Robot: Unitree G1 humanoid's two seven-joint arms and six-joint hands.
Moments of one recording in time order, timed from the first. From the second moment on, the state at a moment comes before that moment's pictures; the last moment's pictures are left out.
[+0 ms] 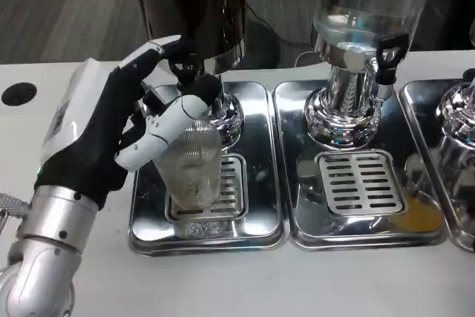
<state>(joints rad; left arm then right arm) 0.05 0.32 -0.02 -0.45 0.38 0.09 -0.13 0.40 -0.48 -0.26 0.28 -0.05 -0.86 0.21</state>
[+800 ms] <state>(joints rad) 0.05 0.32 -0.01 -0.42 0.36 0.06 -0.12 0.39 -0.48 -0.26 0.29 -0.05 -0.86 0.21</state>
